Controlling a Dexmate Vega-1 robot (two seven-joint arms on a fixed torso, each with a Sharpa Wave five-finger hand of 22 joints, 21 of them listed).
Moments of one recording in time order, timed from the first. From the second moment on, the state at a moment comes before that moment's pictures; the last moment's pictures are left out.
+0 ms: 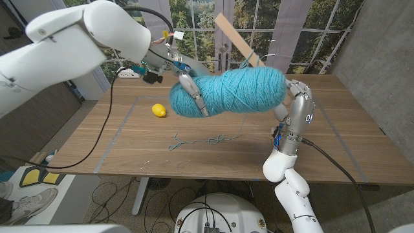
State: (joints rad) left arm 0.27 1.15 0.54 -2.48 -0.18 0.53 -0.96; left_hand 0.78 -0.10 0.58 -0.11 0.32 0.51 0.00 0.85 0.64 0.71 -0.07 0.99 1.16 1.11 0.00 0.81 0.96 0.61 -0.06 1.57 0.26; right arm -1.30 0.11 -0.01 -1.71 -1.23 0.45 -1.12; right_hand 1.20 0.01 0.06 -0.06 0.34 0.98 -0.08 0.33 0.33 0.95 -0.10 0.53 0.65 1.01 -0.16 0.26 1.11 0.40 -0.04 0.72 0.20
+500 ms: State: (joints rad) left arm 0.26 1.14 0.47 -2.44 -0.28 0.49 -0.89; left_hand 0.78 -0.10 0.58 -0.11 0.31 0.51 0.01 0.84 0.64 0.71 -0.07 0.98 1.16 1.11 0.00 0.81 0.97 0.61 -0.06 1.57 0.26; right arm -1.29 -0.01 -0.12 -1.68 -1.37 0.28 -1.12; right_hand 1.20 0.01 0.06 -0.06 0.34 0.98 -0.08 0.33 0.33 0.95 -0.11 0.52 0.65 1.01 -0.16 0.25 1.12 0.40 -0.04 0.73 0.20
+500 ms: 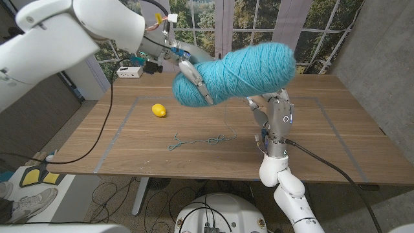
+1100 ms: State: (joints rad) left arm 0.12 1.15 0.50 -2.43 -0.22 0.64 -0.85; left_hand 0.78 -0.10 0.58 -0.11 0.31 0.51 0.01 0.84 0.65 0.71 -0.07 0.98 1.16 1.12 0.01 0.80 0.98 0.61 -0.06 1.57 0.26; right arm -1.30 -0.08 -0.18 -1.65 -1.46 0.15 -1.12; right_hand 1.20 0.01 0.05 -0.05 0.34 0.98 -0.08 0.33 0.33 0.95 -0.11 0.52 0.65 1.01 -0.16 0.25 1.12 0.39 -0.05 0.73 0.20
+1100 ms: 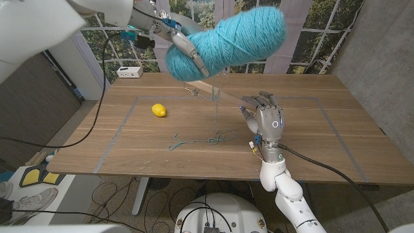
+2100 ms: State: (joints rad) left arm -0.30 1.13 0.92 -2.48 0.33 1.08 -1.04; left_hand 0.78 -0.10 0.58 -0.11 0.30 0.53 -0.01 0.83 0.64 0.71 -0.08 0.97 1.17 1.12 0.00 0.79 1.02 0.60 -0.06 1.57 0.27; right arm -1.32 -0.15 -0.25 -1.65 -1.51 0.16 -1.12; right_hand 1.22 0.00 0.04 -0.05 0.34 1.00 -0.10 0.32 0.33 0.99 -0.13 0.50 0.65 1.01 -0.16 0.24 1.12 0.39 -0.04 0.74 0.19
